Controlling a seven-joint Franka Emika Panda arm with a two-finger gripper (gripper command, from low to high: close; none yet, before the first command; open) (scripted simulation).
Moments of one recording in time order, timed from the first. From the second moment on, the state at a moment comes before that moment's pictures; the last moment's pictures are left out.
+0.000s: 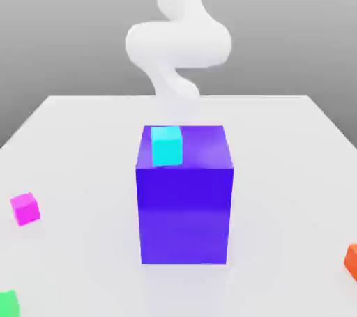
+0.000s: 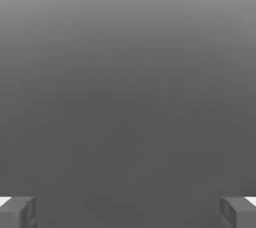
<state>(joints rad) -0.05 -0.71 -0.04 -2.33 -0.02 2.35 0.81</state>
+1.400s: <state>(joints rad) -0.57 0.18 -0.35 -2.64 0.19 2.81 0.62</state>
